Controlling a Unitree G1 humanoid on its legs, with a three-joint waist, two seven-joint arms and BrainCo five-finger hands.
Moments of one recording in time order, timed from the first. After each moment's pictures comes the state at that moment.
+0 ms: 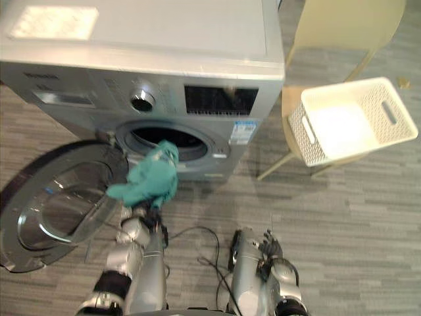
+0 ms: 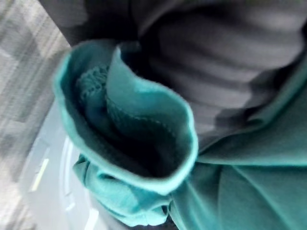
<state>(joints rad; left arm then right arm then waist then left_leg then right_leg) -0.31 0.08 0.06 0.43 -0.39 -0.12 0.21 -0.09 -0.06 -0.14 0.75 0.18 -0.06 -0.03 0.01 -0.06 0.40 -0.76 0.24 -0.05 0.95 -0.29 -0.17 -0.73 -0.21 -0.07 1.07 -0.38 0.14</state>
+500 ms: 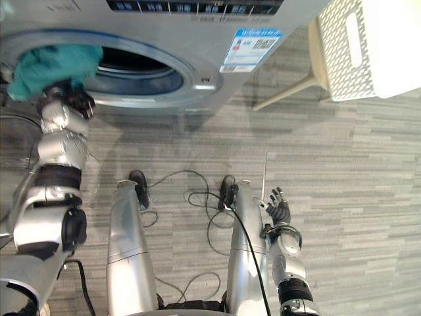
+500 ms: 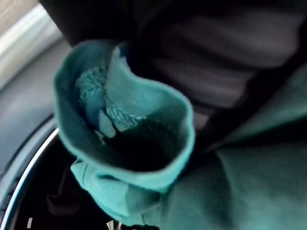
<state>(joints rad) -1.04 0.49 0.14 0.72 -0.48 -0.10 0.25 -0.12 -0.09 -0.17 0.57 0.39 -0.15 -0.05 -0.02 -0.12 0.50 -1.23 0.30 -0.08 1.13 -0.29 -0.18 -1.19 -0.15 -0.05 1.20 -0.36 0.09</state>
